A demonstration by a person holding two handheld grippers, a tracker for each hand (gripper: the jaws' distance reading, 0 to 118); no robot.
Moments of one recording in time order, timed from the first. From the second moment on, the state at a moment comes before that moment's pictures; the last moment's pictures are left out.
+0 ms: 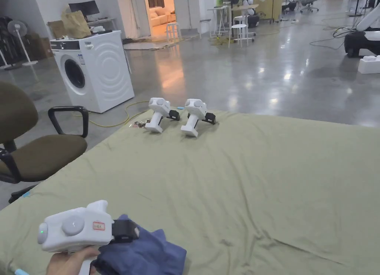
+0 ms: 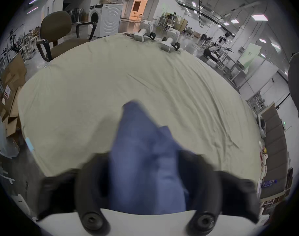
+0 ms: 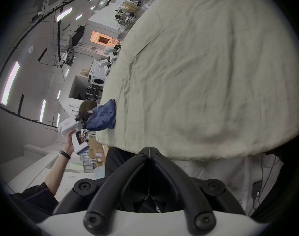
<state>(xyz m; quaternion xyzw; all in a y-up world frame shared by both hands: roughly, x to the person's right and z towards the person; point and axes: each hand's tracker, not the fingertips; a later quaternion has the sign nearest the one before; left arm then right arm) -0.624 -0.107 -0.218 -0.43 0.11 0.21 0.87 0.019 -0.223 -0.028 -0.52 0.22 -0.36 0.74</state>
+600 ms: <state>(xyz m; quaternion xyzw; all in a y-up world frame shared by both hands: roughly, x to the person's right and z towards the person) -0.372 0.117 -0.010 -0.10 0.05 -0.08 0.99 0.081 -0.062 0.022 -0.09 0.19 -0.16 0.97</state>
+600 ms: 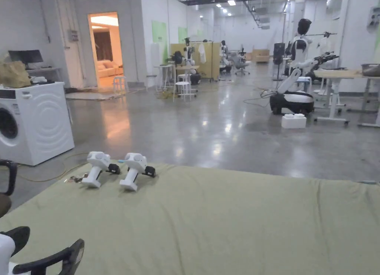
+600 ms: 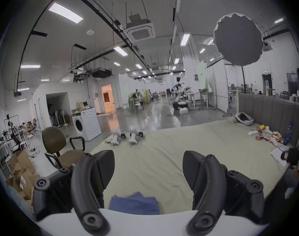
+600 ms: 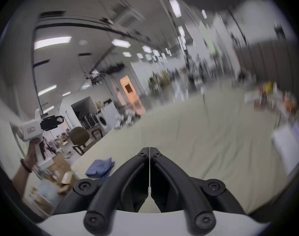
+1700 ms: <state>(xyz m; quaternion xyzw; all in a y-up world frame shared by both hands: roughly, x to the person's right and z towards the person) -0.273 0.107 0.062 0.02 -0.06 -0.01 1.00 0.089 0.015 0.035 -0.02 0.03 -0.03 1.00</state>
